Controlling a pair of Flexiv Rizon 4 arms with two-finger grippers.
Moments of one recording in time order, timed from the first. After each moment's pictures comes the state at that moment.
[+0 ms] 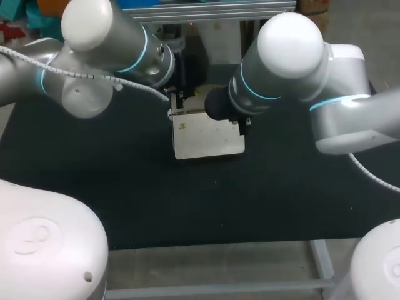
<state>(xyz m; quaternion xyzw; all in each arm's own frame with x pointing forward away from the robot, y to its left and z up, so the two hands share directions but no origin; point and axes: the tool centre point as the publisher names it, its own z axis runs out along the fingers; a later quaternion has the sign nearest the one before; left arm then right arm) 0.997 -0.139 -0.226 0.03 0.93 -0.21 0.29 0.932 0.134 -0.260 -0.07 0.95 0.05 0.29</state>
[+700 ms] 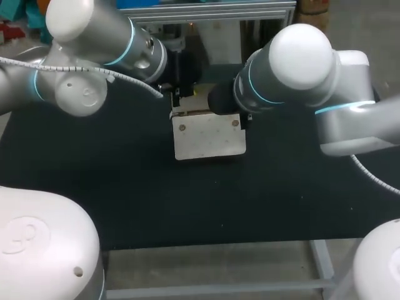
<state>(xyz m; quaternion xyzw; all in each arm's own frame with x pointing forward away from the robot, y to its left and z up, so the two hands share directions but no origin) 0.986 -0.139 -0.219 0.04 0.94 -0.24 0.25 0.958 0.132 -0.256 -0.07 0.94 0.06 0.33</state>
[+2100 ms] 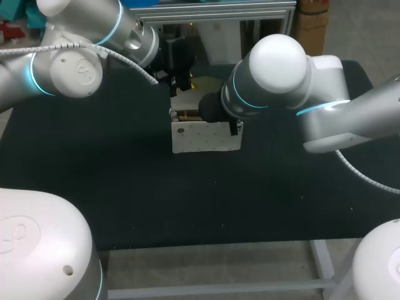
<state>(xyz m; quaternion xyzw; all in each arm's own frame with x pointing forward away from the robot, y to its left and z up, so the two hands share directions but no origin) 0.999 -0.135 -0.215 0.01 0.94 -0.28 0.19 0.982 0.153 -0.310 -0.09 0.95 0.06 0.31</state>
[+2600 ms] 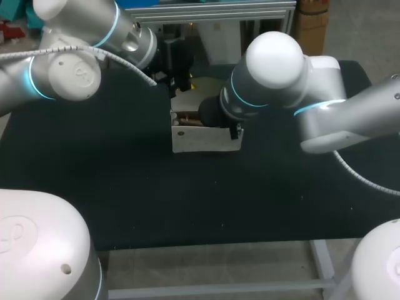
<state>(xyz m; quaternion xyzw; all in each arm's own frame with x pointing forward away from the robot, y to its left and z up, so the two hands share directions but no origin) 0.995 -0.135 -0.214 0.02 0.94 -0.29 0.19 0.973 0.153 -0.325 -0.10 0.95 0.05 0.27</state>
